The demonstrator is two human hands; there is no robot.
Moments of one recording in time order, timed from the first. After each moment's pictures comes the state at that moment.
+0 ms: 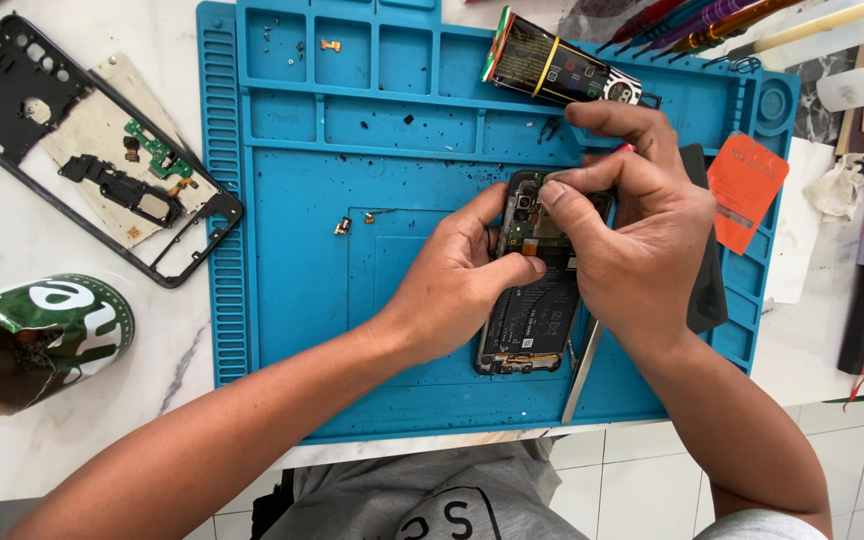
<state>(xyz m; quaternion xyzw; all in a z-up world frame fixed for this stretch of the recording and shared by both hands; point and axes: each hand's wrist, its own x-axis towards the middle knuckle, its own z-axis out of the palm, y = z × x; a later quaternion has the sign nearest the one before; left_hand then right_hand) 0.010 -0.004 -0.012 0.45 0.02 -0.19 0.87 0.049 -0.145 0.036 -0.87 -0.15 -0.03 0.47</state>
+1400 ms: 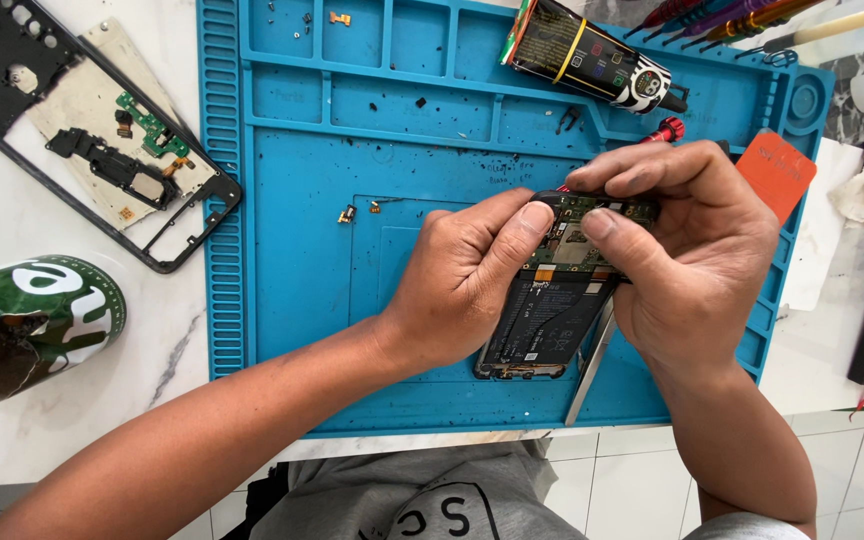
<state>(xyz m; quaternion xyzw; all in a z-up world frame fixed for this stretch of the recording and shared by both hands) 0.007 0.004 0.003 0.65 -0.04 -0.04 0.75 0.038 -0.155 0.037 -0.77 -0.10 0.02 0.63</state>
